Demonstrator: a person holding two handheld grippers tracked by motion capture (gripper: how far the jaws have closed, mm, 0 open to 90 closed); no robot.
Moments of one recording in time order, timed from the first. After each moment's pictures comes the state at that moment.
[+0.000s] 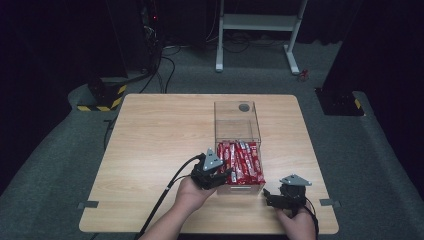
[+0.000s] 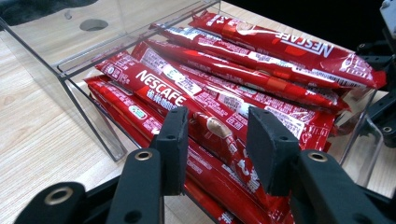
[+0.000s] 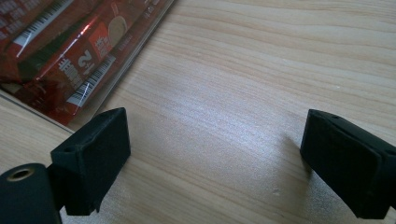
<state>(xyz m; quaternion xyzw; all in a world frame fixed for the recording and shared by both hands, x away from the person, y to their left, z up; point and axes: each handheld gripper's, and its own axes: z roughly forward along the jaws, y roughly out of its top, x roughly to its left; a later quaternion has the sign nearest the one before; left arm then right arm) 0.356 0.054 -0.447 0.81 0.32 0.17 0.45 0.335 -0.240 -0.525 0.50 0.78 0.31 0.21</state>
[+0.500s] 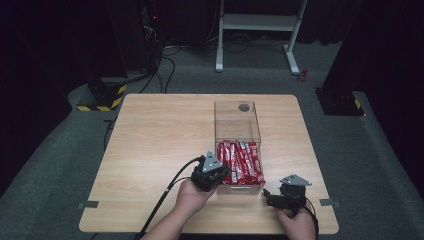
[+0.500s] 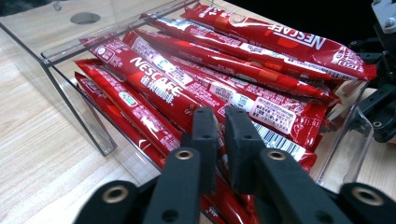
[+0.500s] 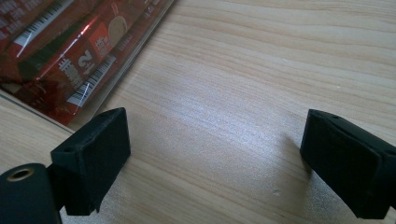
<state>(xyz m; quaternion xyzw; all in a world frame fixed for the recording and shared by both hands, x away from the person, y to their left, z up) 0.353 0.055 -0.453 0.81 0.33 0.15 0.46 0.335 -0.240 -0.525 0.50 0.78 0.31 0.21</state>
